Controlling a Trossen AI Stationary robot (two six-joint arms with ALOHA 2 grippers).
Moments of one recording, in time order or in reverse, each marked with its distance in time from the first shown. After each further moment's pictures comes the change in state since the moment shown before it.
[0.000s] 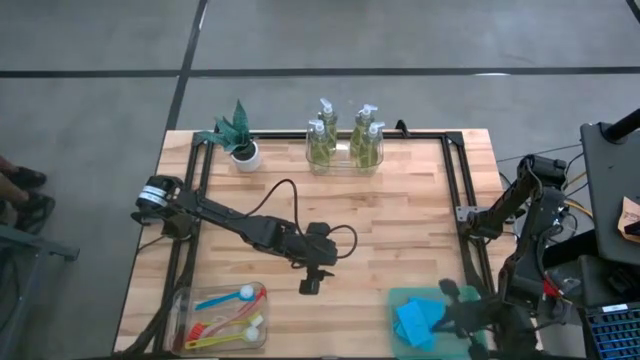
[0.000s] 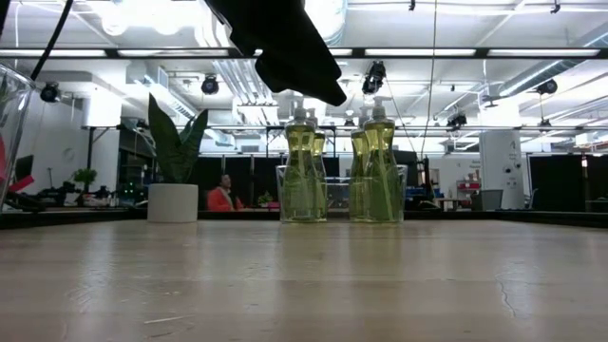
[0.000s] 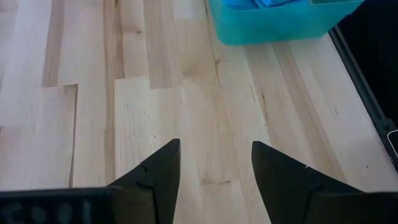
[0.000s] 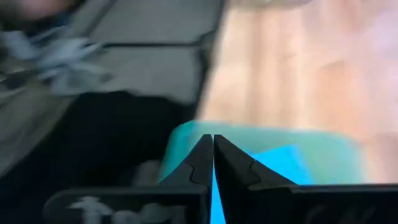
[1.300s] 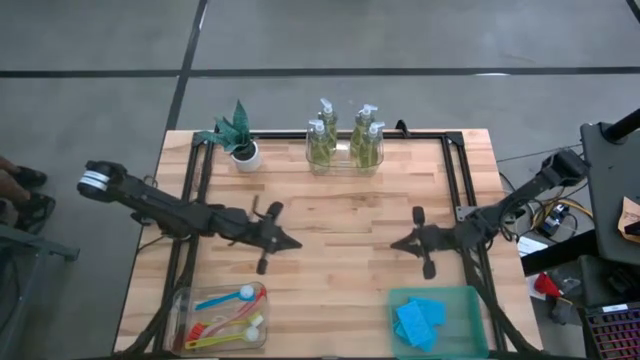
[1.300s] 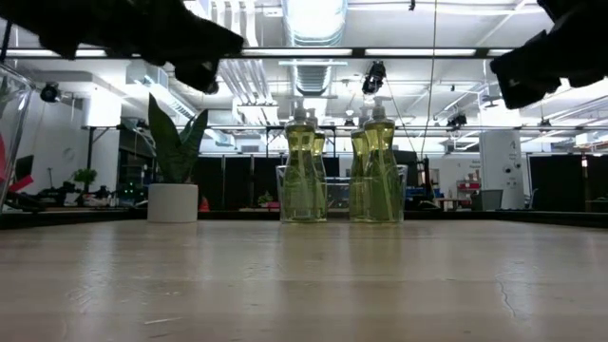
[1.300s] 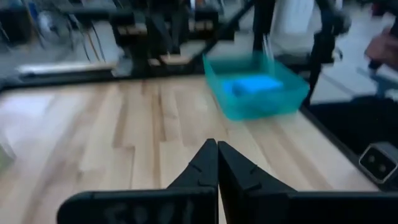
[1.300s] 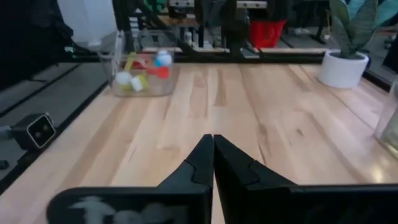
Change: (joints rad) left arm 0.027 -0.554 -0.788 0.797 -0.027 0.109; right arm -0.697 -0.541 -0.724 0.761 -0.189 -0.722
